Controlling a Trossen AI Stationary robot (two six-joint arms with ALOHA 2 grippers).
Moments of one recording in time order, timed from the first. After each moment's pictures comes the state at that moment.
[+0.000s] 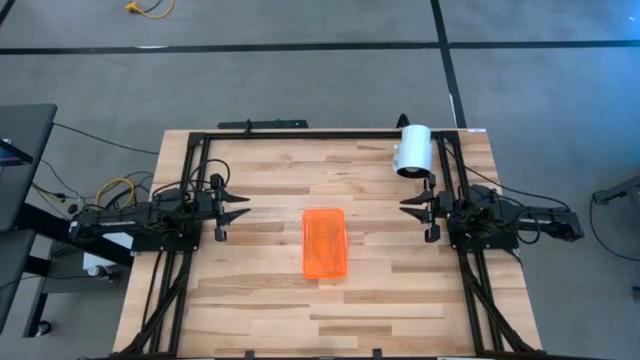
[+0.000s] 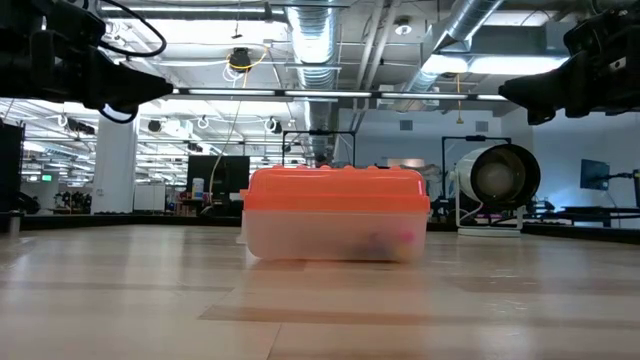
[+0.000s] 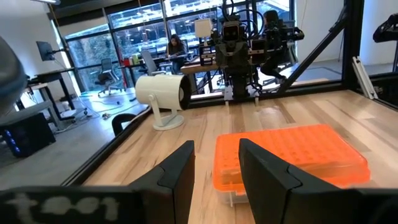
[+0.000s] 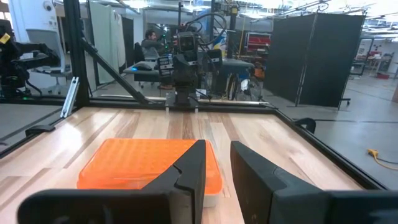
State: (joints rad) left arm 0.07 0.01 0.01 0.04 -0.06 0.17; right arm -0.08 0.01 0.01 0.02 -0.05 -0.10
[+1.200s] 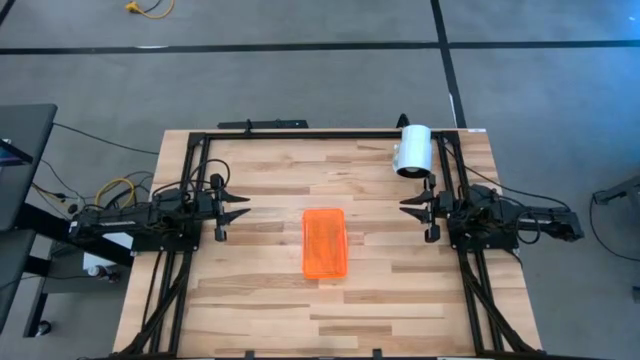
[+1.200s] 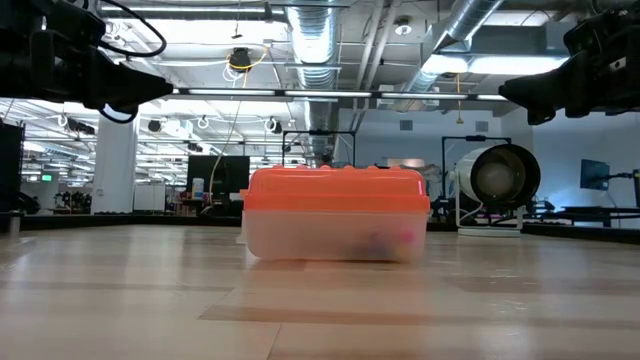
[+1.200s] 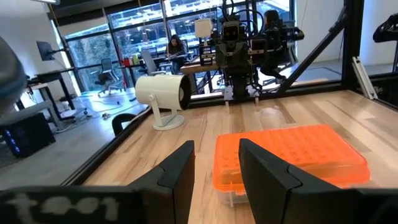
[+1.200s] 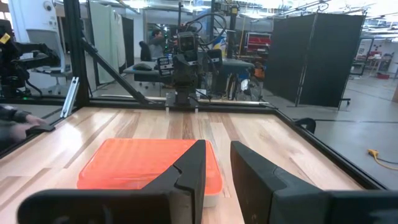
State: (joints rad) left arm 0.07 0.01 0.01 0.04 -0.06 0.17; right arm -0.08 0.01 0.01 0.02 -0.05 -0.10
